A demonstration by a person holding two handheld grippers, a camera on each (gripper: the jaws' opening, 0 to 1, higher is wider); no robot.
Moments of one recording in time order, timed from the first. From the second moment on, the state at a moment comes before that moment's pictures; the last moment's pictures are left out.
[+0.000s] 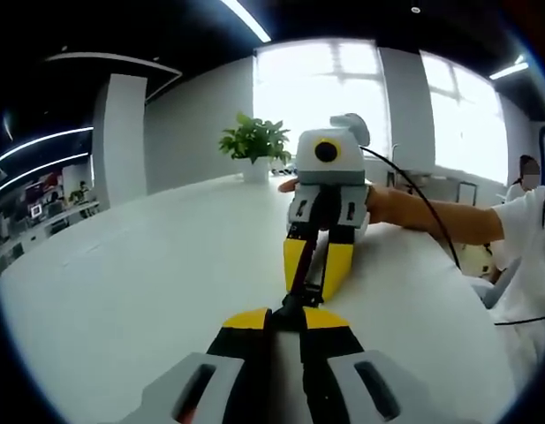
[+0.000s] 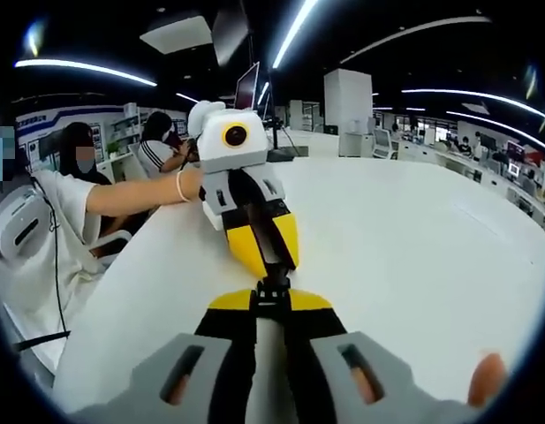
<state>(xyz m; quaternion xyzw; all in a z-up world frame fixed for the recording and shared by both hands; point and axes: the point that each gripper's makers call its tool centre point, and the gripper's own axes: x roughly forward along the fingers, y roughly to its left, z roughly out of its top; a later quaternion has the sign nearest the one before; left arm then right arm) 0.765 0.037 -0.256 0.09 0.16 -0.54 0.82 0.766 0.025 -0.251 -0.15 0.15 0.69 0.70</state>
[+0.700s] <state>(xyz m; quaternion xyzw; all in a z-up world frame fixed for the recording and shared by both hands) 0.767 0.038 -0.254 0.07 0.16 -0.54 0.82 0.765 0.025 -0.252 -0.14 0.14 0.70 0.68</state>
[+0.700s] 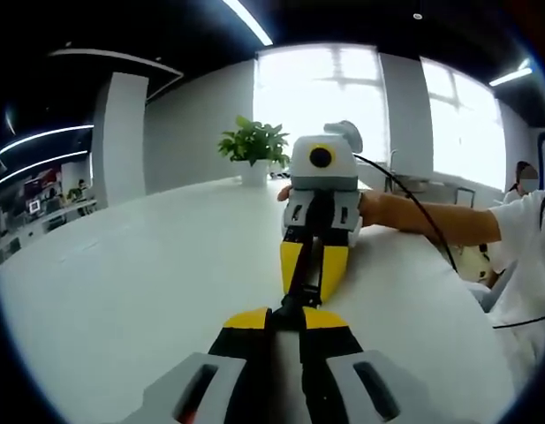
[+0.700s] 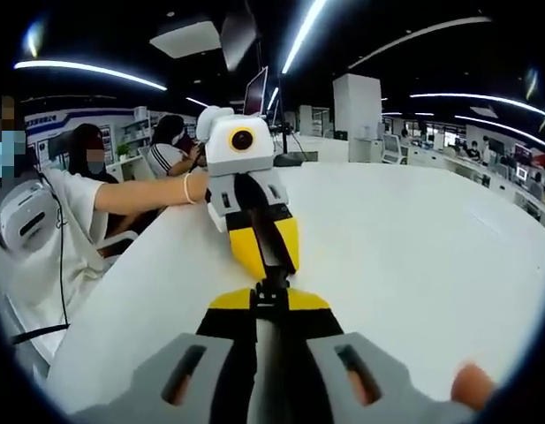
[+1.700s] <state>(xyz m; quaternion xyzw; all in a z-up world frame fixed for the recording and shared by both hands) 0.762 0.051 -0.255 0.10 0.13 -0.54 0.82 0.775 0.019 -0.255 -0.13 0.14 0.69 0.70</state>
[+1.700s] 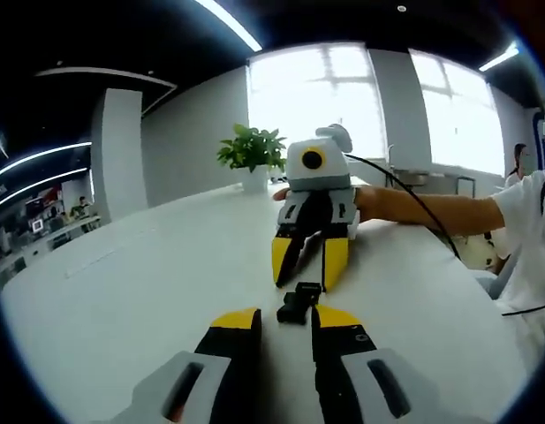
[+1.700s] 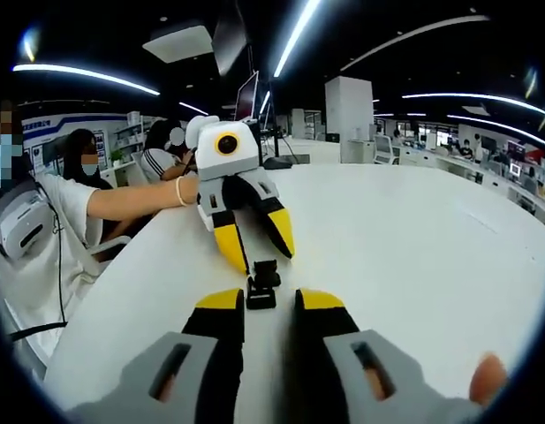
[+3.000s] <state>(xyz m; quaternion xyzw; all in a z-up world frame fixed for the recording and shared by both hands) 0.765 0.049 -0.257 0.08 0.16 -0.56 0.81 0.762 0.016 -0.253 -0.13 0.14 0.70 0.68</state>
